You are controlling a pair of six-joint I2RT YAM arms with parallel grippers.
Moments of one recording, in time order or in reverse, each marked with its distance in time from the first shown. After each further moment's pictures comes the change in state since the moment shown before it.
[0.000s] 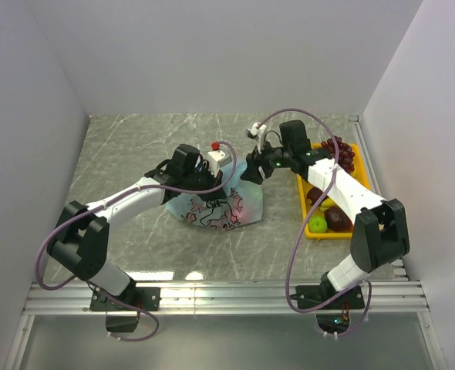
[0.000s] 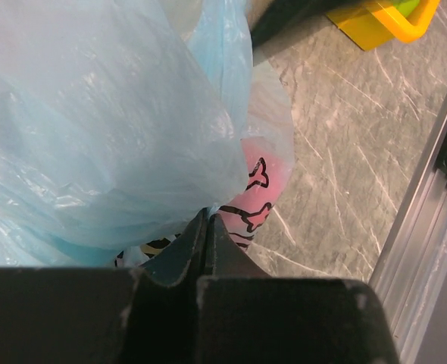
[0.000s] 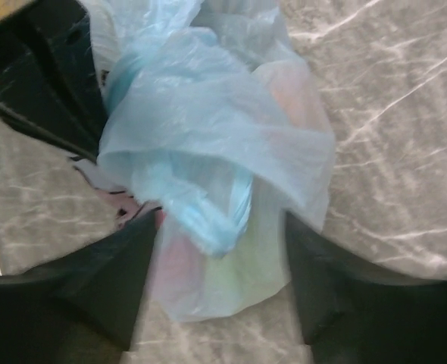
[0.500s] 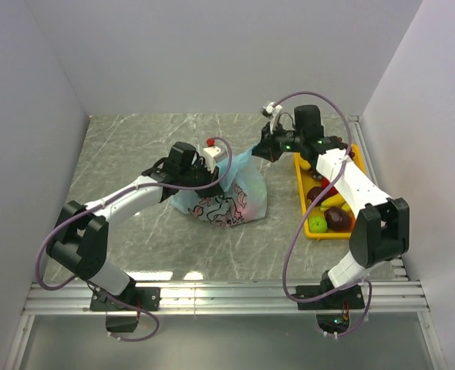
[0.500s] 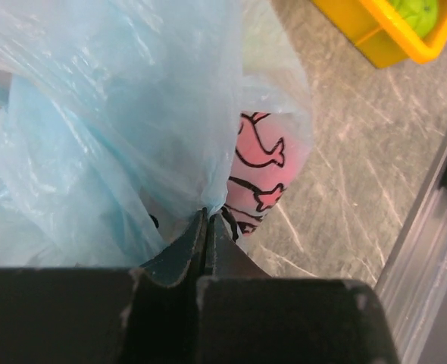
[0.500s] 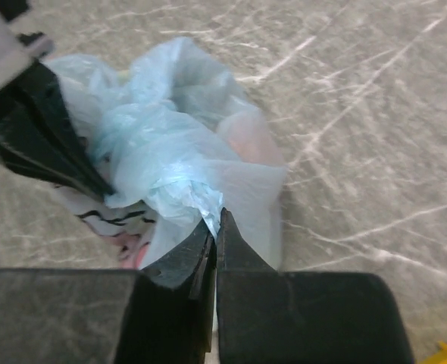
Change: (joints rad) left arm 0.034 0.000 0.002 0.011 -0.008 -0.035; right arm -0.091 0.032 0.129 0.013 -0.024 0.119
